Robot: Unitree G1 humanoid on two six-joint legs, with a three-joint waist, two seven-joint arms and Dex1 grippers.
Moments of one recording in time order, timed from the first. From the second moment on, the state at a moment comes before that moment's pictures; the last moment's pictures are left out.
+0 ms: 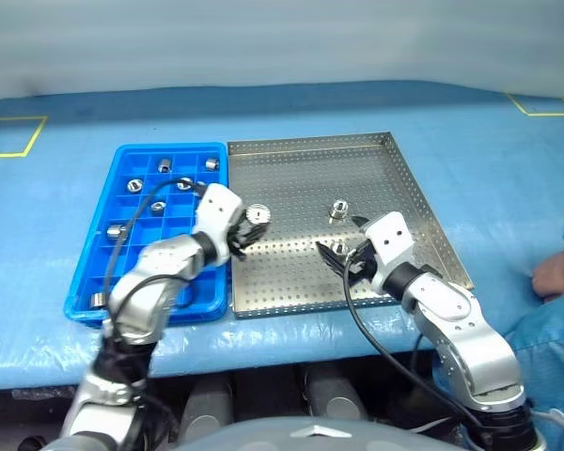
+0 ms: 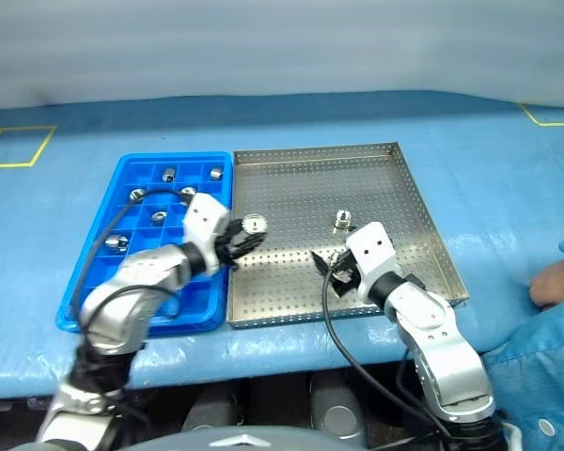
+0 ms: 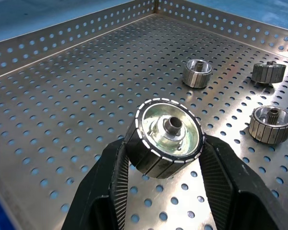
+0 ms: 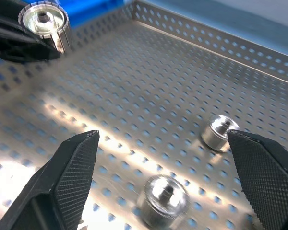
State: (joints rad) left arm -0.27 0.39 -0.04 -0.46 -0.26 0.89 -0.51; right arm -0.01 -0.37 0.07 -0.67 0.25 0.66 0.43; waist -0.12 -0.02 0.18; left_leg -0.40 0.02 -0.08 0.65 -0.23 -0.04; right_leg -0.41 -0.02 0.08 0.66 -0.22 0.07
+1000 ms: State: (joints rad) left arm -0.06 0.52 0.17 -0.56 -0.28 1.07 -0.34; right arm -0.08 -0.46 0.23 -0.59 0.22 0.71 0.46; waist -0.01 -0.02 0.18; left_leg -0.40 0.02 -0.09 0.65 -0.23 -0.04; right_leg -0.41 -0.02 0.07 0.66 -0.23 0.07
